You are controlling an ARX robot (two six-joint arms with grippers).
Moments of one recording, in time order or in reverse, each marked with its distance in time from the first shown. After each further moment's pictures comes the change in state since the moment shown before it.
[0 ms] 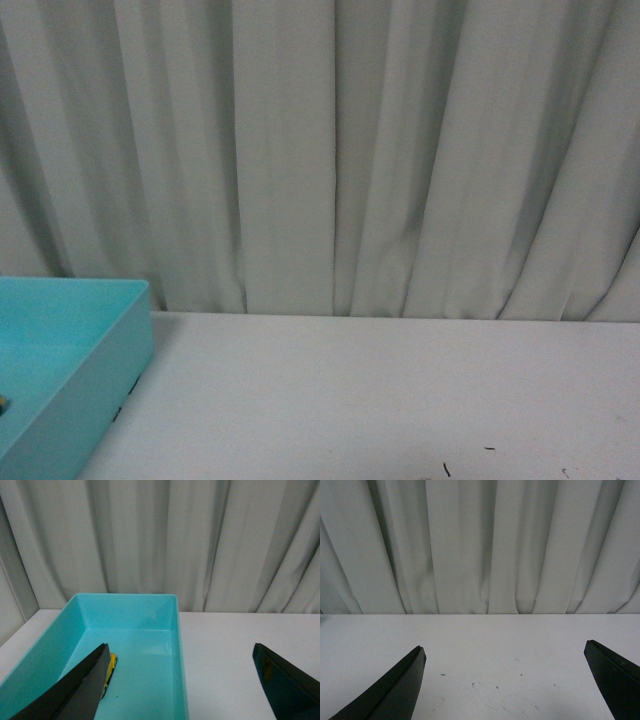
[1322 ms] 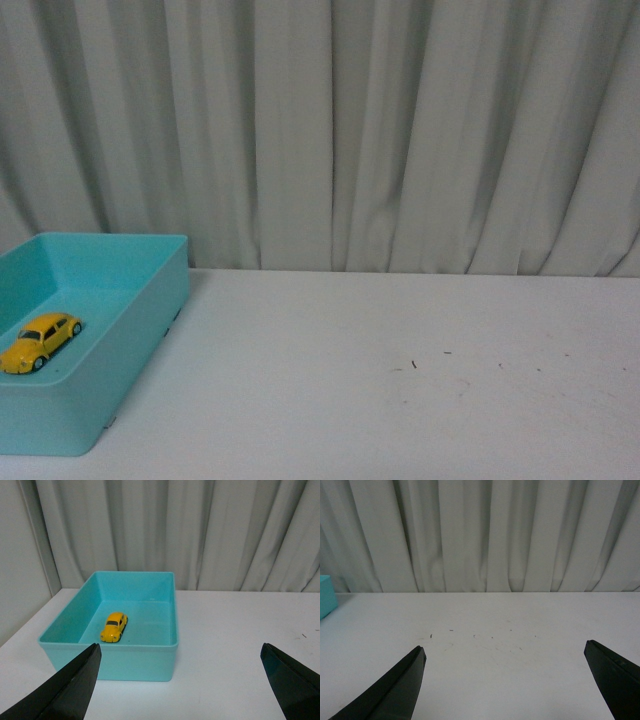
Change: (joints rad) left arm 0.000 0.000 0.000 0.000 0.000 0.000; right arm 0.000 0.000 0.000 0.000 0.000 0.000
